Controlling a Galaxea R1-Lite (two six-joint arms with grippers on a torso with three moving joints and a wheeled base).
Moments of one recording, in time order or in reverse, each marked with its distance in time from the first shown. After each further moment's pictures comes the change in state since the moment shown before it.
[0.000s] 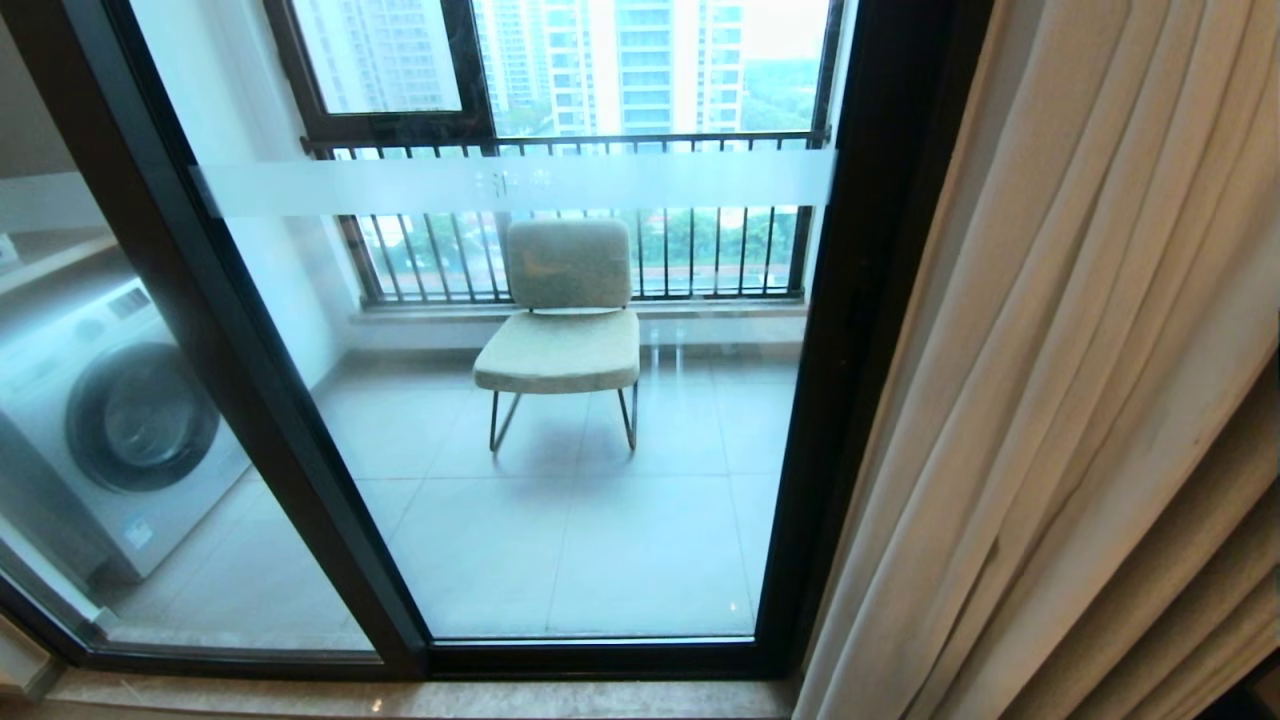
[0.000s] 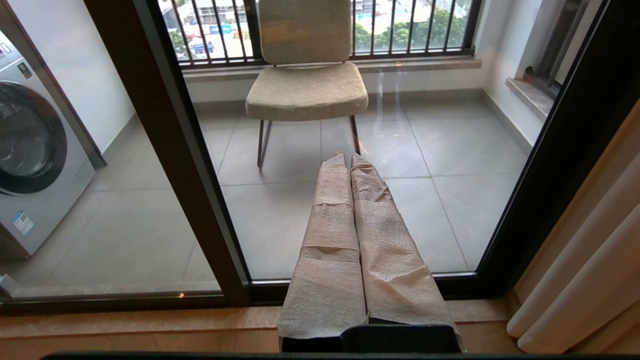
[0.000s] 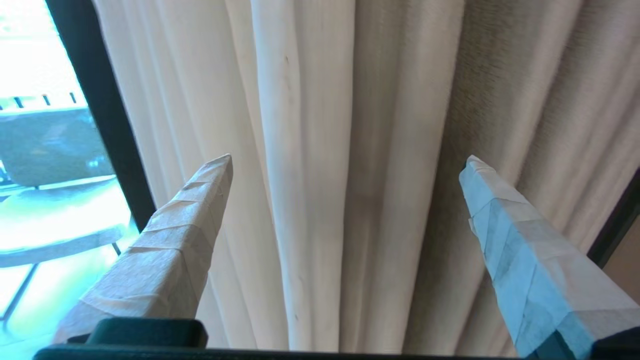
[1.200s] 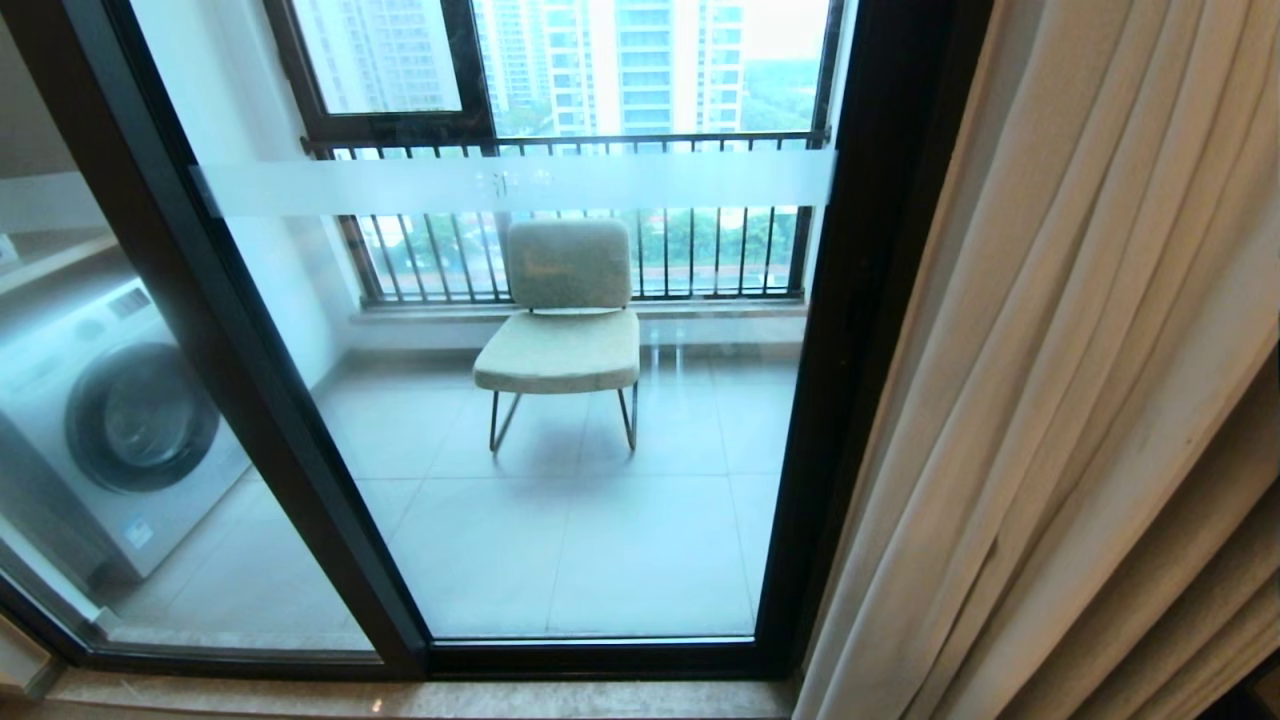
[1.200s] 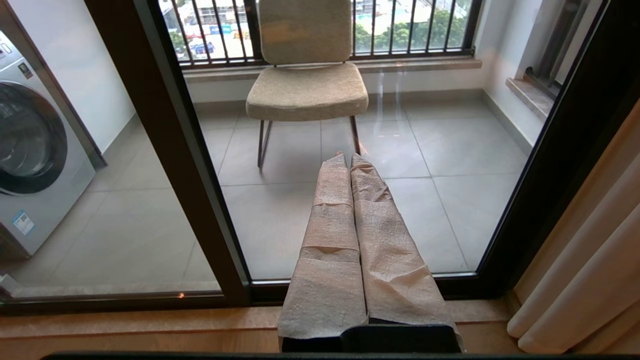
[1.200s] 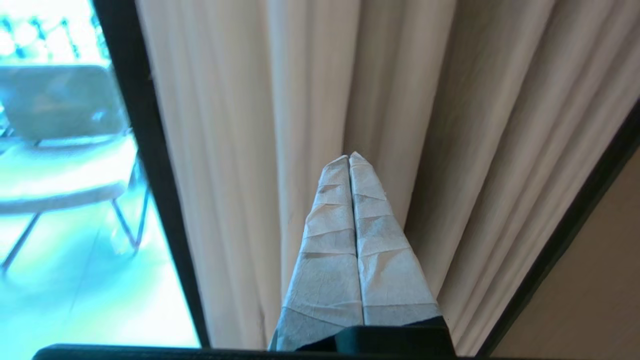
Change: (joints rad) left arm 0.000 0.000 0.000 0.000 0.000 0.000; right arm 0.057 -0.209 0.219 0.056 -0.004 -0.057
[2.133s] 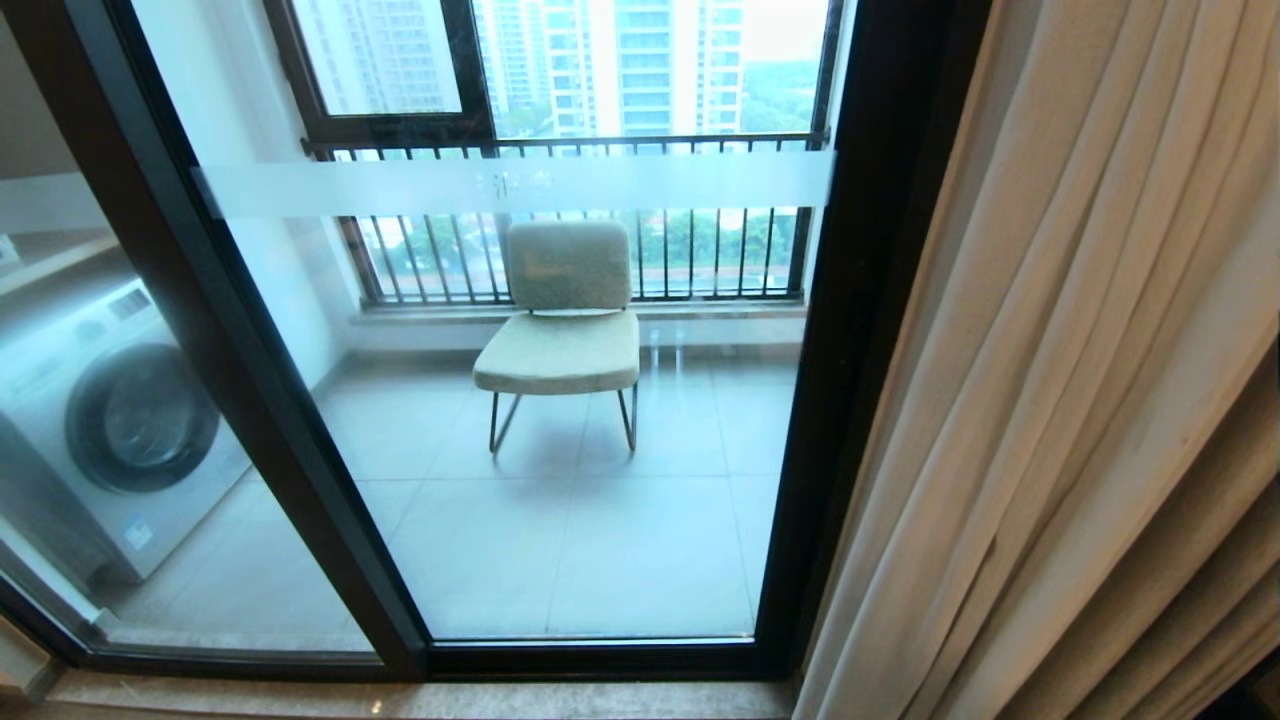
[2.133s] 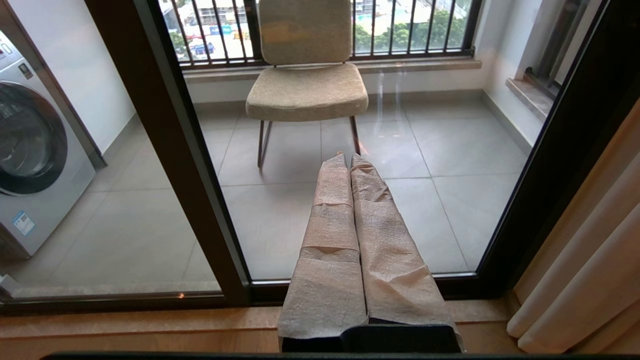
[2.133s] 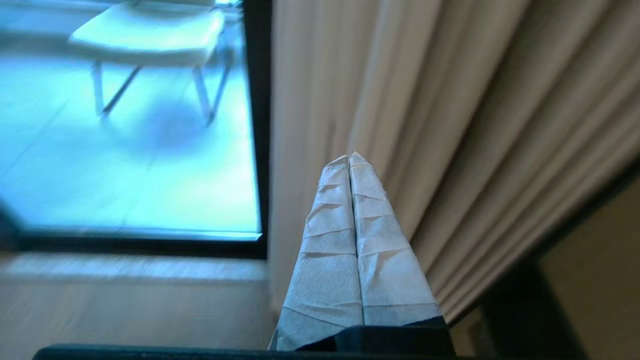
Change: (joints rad) left arm 0.000 0.000 0.000 0.001 0.000 0.000; right arm 0.144 -0.711 0.247 0.680 0.094 -0.037
